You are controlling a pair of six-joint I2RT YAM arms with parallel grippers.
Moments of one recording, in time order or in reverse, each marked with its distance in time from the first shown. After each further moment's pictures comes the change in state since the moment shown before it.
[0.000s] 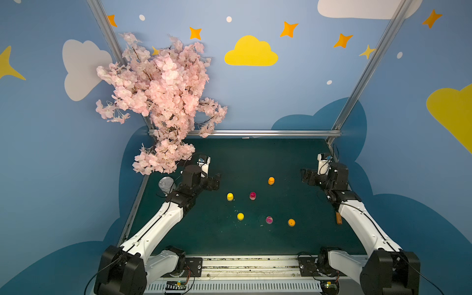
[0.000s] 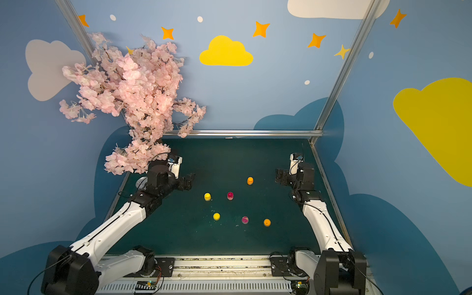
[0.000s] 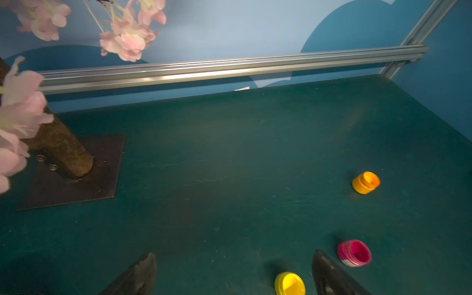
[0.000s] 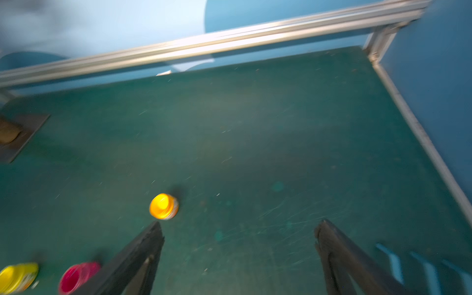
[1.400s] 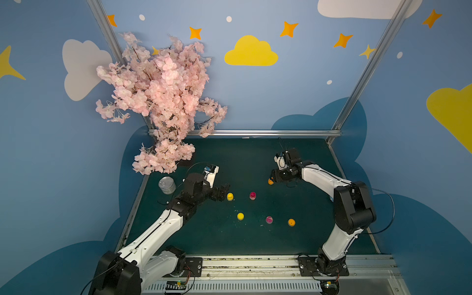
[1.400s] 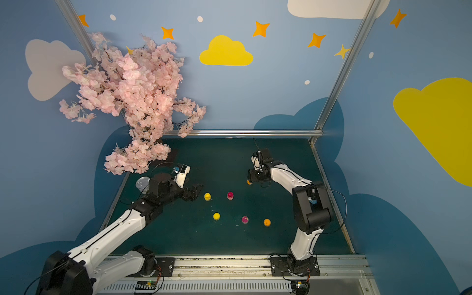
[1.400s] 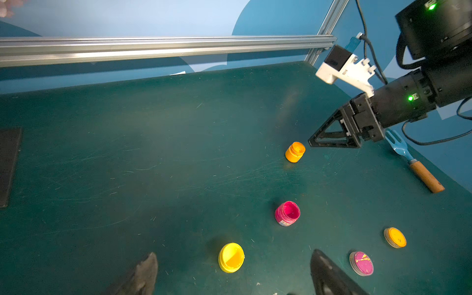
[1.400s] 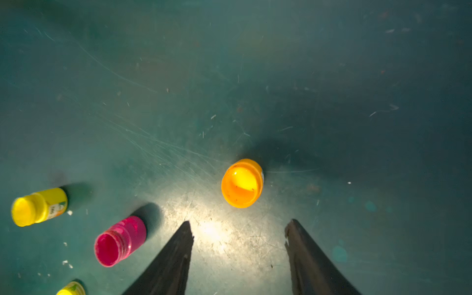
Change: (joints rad) left arm -0.061 -0.047 -0.103 0.064 0.195 -0.016; right arm 0.332 0.662 0.497 -0.374 -0.002 0.036
